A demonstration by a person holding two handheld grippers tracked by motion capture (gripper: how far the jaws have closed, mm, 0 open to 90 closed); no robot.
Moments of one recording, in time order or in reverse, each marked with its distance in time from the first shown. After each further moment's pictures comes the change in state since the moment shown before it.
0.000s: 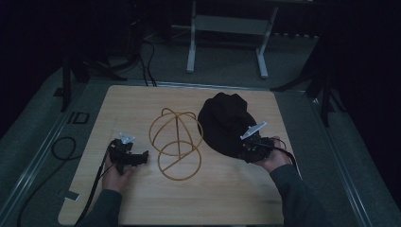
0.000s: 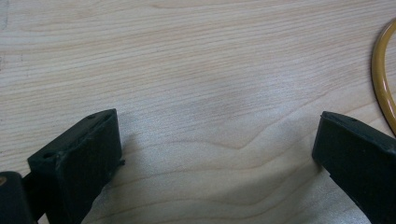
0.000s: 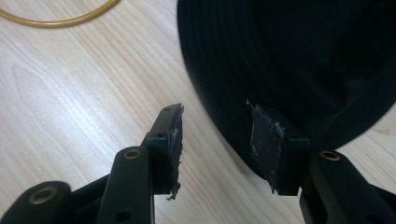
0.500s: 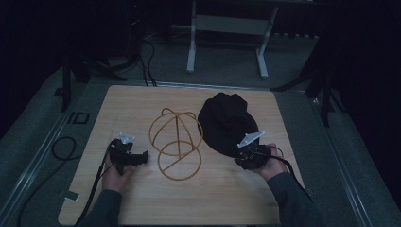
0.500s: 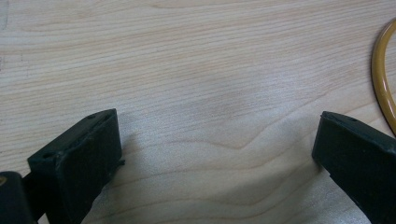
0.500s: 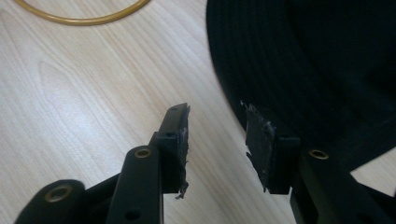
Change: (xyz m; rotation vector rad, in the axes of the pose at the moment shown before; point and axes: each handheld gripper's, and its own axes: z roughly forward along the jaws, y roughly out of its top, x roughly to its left) left arm 0.000 0.000 0.000 0.000 0.000 0.000; right arm 0.021 -0.011 0.006 -0.053 0.015 -0.031
